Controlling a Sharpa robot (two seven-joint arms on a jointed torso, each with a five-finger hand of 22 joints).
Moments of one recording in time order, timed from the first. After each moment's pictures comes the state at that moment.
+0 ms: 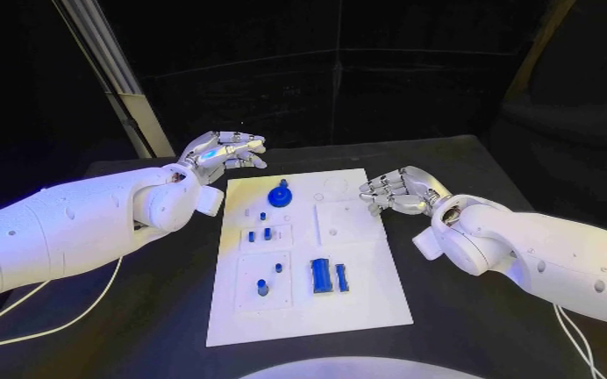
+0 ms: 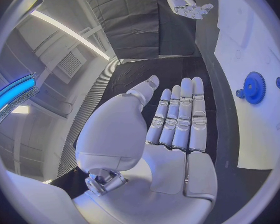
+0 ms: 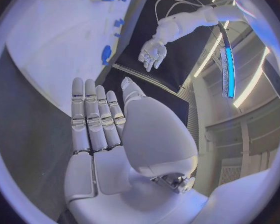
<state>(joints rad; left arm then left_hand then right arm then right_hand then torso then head) 1.25 -0.77 -0.24 1.27 0.10 -0.08 0.43 1.27 -0.07 0.30 -0.04 0.10 0.93 0.19 0.22 0.07 0.93 0.14 0.43 0.06 0.92 0.09 0.64 0.22 0.17 0.92 0.20 0.27 0.51 0.95 -0.89 0.07 1.51 -0.61 -0.37 0.15 1.47 -0.02 0.00 0.19 0.22 0.93 0.20 0.07 0.22 1.02 0.14 0.15 0.36 1.07 0.10 0.30 0.21 0.17 0.90 0.19 0.53 0.35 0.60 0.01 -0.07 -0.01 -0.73</state>
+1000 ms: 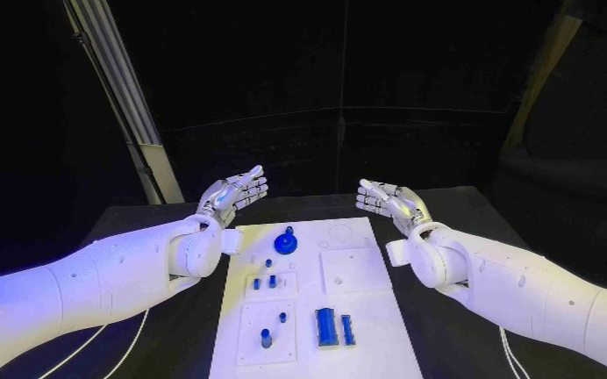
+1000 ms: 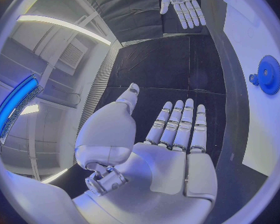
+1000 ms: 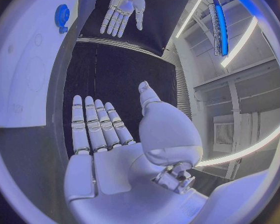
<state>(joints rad) 1.17 -0.65 -0.21 1.14 0.24 -0.22 0.55 0.92 0.00 0.11 -0.01 0.05 0.64 0.12 0.02 0.02 0.64 0.15 0.06 0.02 0.62 0.14 0.11 0.02 0.14 0.45 0.21 0.02 0.17 0.96 -0.62 0.09 1.13 -0.18 -0.30 0.44 0.96 0.01 -0.02 0.01 0.12 0.61 0.16 0.02 0.02 0.69 0.14 0.02 0.02 0.73 0.11 0.02 0.02 0.15 0.64 0.19 0.11 0.02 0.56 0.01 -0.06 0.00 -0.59</state>
